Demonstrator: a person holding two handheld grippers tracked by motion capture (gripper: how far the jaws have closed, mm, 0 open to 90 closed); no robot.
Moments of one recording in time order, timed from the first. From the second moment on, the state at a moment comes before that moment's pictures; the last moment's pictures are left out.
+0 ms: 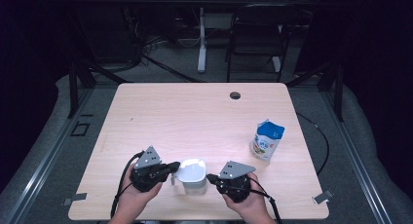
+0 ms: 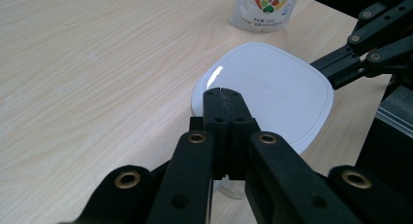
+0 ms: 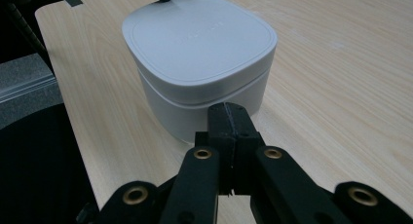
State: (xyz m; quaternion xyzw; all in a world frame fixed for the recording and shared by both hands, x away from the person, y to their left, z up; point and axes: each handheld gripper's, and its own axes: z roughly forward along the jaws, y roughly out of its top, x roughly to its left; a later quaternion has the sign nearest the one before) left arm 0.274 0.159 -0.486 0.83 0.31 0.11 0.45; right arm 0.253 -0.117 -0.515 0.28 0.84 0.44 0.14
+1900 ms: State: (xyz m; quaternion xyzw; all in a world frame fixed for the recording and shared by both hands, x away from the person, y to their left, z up) left arm 0.269 0.167 -0.494 0.81 0.32 0.12 0.47; right arm 0.257 -0.113 -0.504 0.27 0.84 0.45 0.13
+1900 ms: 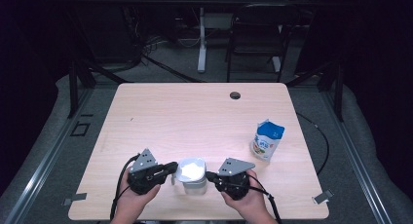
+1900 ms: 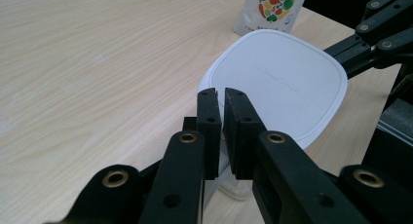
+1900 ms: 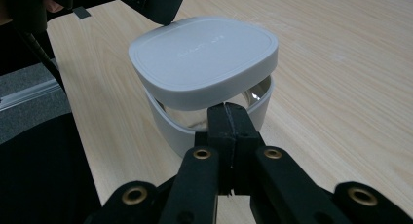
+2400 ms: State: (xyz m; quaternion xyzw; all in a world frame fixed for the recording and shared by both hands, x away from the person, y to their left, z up) left arm 0.268 0.167 -0.495 0.81 0.32 0.12 0.47; right arm 0.256 -0.112 -0.502 0.27 0.84 0.45 0.14
